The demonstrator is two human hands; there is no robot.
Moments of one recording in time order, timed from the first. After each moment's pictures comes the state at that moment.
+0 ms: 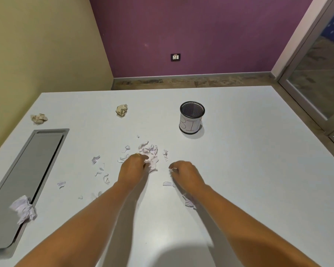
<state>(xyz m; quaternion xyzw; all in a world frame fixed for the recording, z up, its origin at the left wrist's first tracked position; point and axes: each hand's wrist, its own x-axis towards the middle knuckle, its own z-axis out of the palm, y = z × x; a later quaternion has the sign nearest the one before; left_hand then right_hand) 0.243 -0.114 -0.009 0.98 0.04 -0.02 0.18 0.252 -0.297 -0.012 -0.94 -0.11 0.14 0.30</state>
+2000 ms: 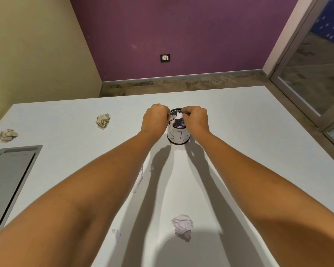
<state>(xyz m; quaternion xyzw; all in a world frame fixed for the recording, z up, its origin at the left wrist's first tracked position) 0.410 -0.207 0.073 0.98 -0.02 0.08 0.19 0.425 -0.326 0.057 -0.90 0.06 -0.05 0.42</state>
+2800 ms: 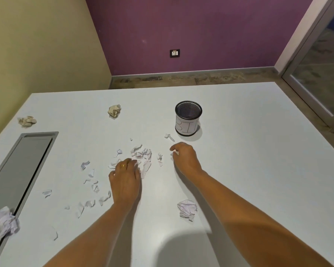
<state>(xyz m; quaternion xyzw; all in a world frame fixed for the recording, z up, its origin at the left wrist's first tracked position) 0.234 -0.134 -0.042 0.97 0.17 0.07 0.15 0.318 -0.298 -0.017 -0.91 -0.05 0.07 0.40</state>
